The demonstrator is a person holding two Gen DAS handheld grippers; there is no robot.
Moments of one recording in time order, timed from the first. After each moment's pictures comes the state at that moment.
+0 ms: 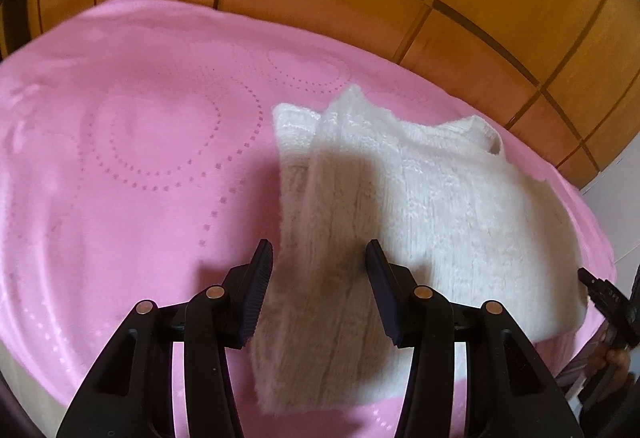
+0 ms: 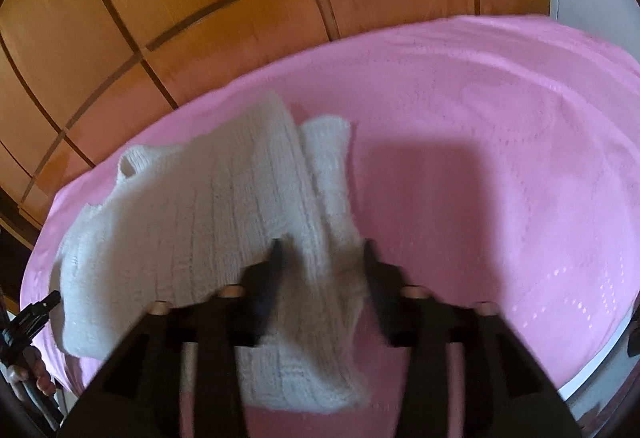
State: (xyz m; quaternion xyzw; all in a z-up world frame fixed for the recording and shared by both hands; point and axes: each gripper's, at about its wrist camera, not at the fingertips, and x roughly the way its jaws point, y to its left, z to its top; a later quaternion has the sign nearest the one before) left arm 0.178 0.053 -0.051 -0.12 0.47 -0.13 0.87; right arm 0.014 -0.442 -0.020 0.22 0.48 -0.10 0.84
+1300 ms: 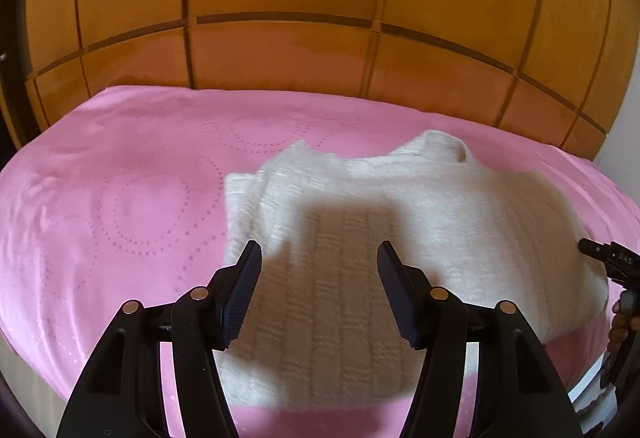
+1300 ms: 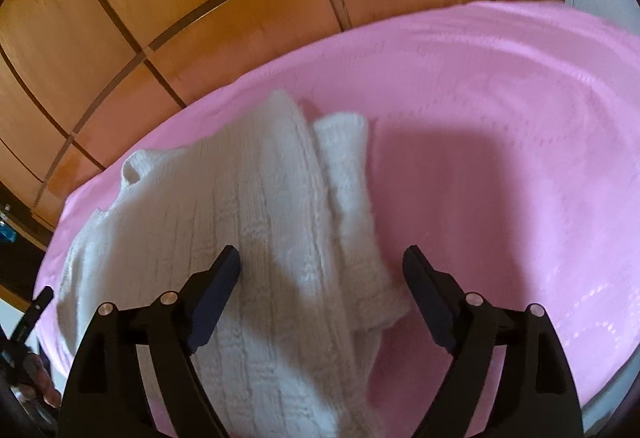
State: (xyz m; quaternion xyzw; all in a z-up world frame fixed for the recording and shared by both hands) left arm 0.147 -0.013 -0.015 0.00 0.38 -0.12 0.92; right arm 0.035 -0.442 -0.048 0.26 0.49 -0.06 0.83
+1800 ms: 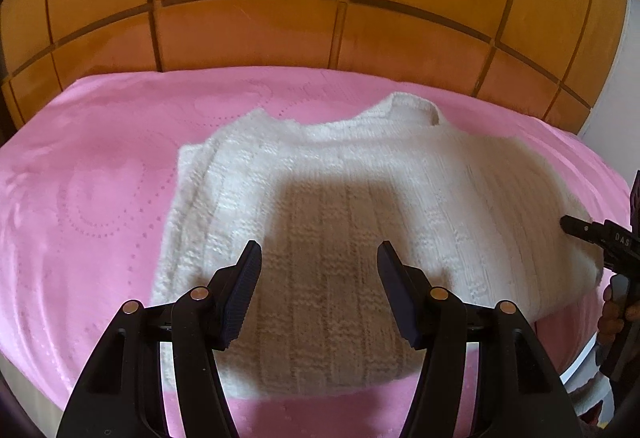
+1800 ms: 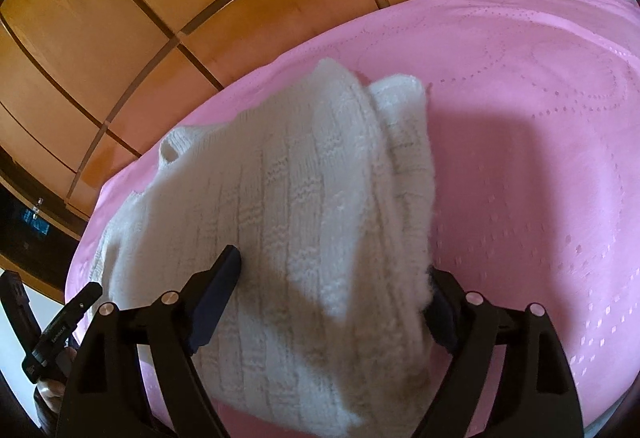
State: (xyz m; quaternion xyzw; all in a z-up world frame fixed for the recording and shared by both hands) left arm 0.142 -0.038 -0.036 0.01 0.41 -0.15 0.90; right arm 0.033 -0.422 -0.052 0.29 0.49 0.00 0.82
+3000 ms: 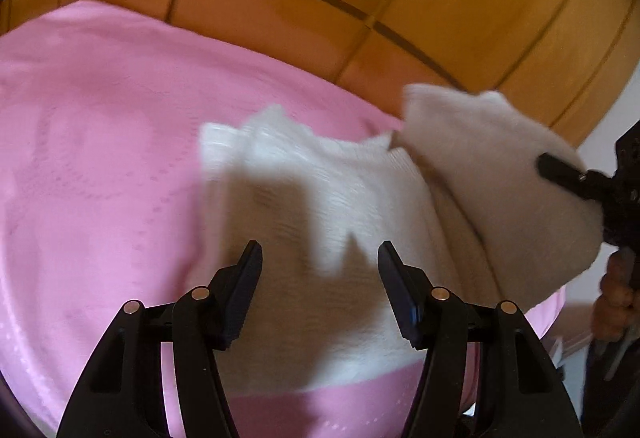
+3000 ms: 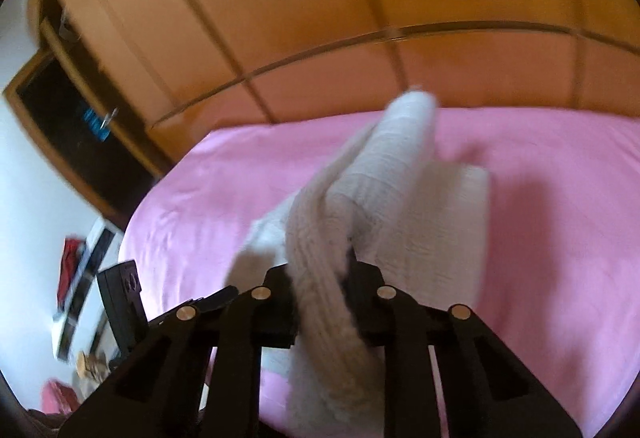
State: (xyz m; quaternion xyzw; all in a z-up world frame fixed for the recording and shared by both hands) left arm 0.142 0.054 -0.041 -0.18 0.41 -0.21 0.87; right arm 0.121 -0.230 0.073 0.17 0.47 0.20 0.84
